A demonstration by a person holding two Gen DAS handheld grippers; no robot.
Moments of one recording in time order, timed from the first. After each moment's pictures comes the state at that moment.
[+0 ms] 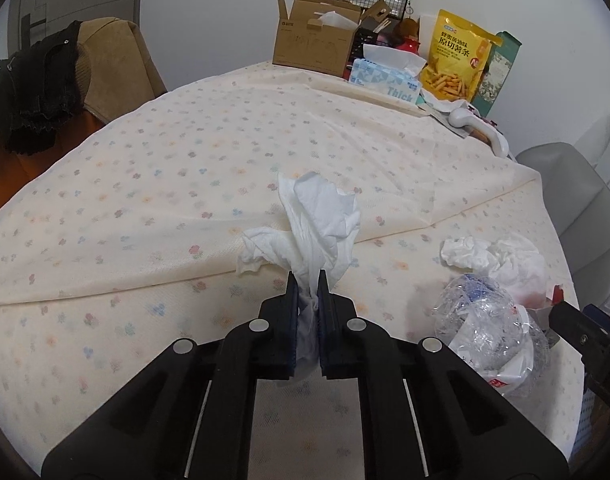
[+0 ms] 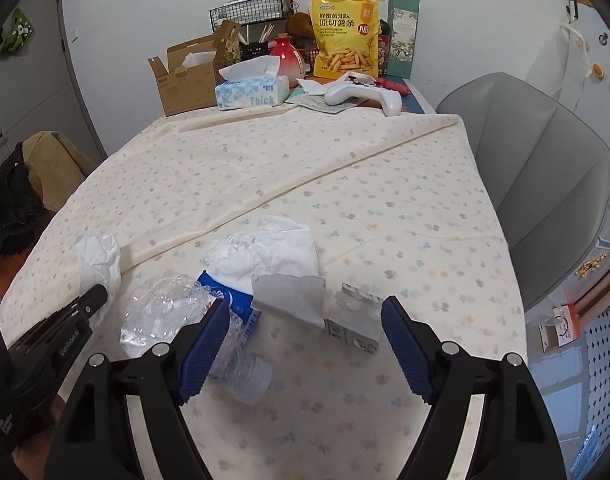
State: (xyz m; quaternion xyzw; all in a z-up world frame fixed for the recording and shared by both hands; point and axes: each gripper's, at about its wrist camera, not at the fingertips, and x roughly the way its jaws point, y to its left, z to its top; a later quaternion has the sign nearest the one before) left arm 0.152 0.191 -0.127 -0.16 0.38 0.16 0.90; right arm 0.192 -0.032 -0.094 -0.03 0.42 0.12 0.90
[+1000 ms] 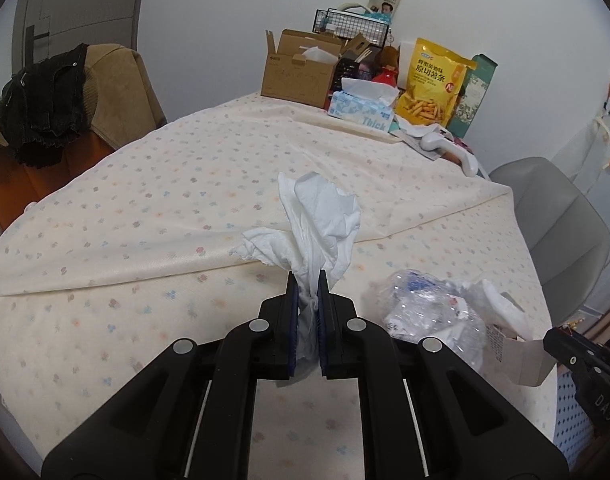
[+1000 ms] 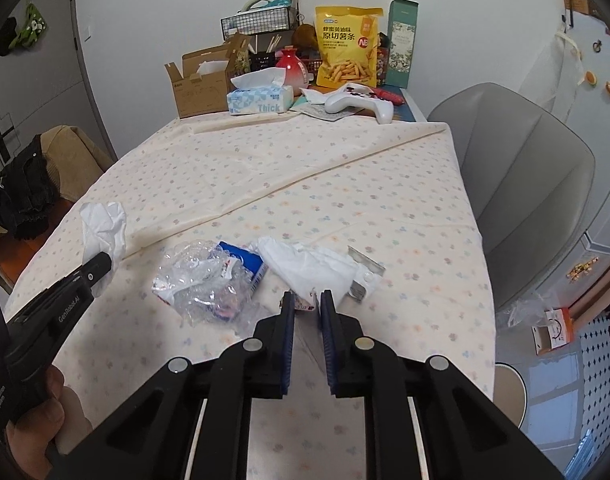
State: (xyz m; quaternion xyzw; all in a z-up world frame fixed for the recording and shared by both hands) left arm 0.108 0.168 -0.088 -0.16 0.33 0.14 0.92; right arm 0.136 -0.056 -0.066 -0.04 0.41 0.13 0.90
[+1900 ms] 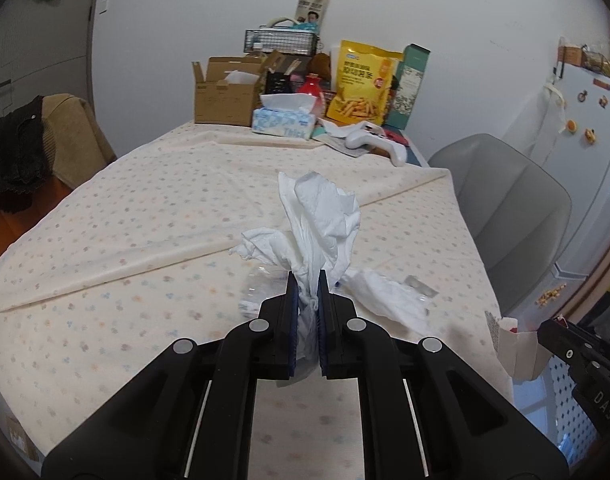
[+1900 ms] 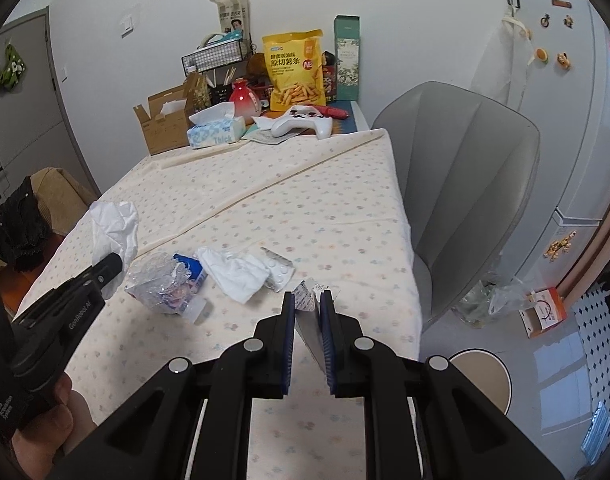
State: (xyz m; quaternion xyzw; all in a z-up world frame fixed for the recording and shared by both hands) left arm 0.105 0.068 -0.053 -0.11 0.31 0.08 0.94; right arm 0.102 -0.146 -0.039 0.00 0.38 0.09 0.92
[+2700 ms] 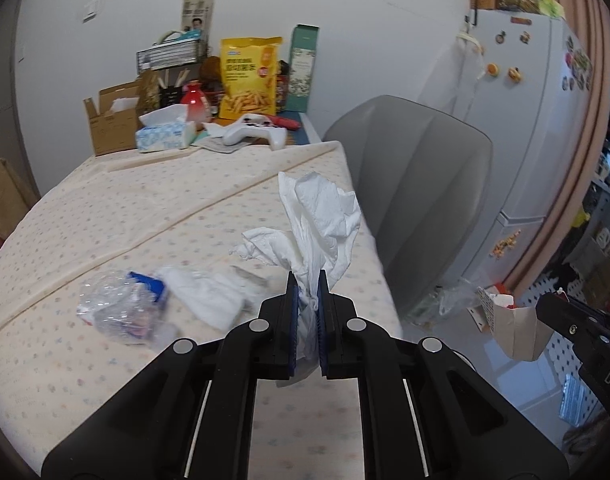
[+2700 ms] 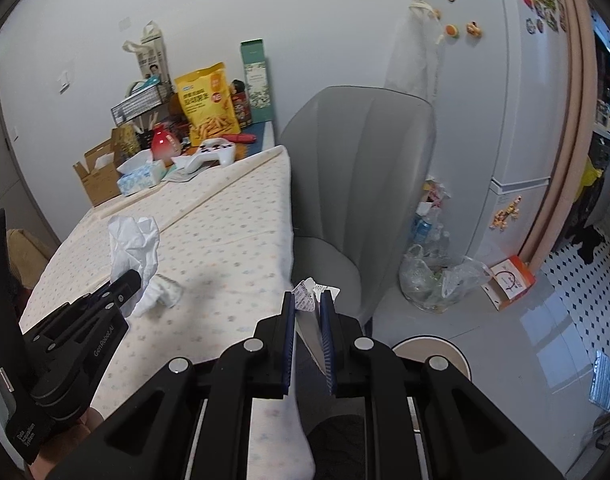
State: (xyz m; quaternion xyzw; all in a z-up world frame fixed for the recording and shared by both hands) left arm 0.121 -0.087 -0.042 -0.03 0.32 -0.04 0.95; right arm 0.080 -0.279 -0.029 0.07 0.35 -0.01 0.93
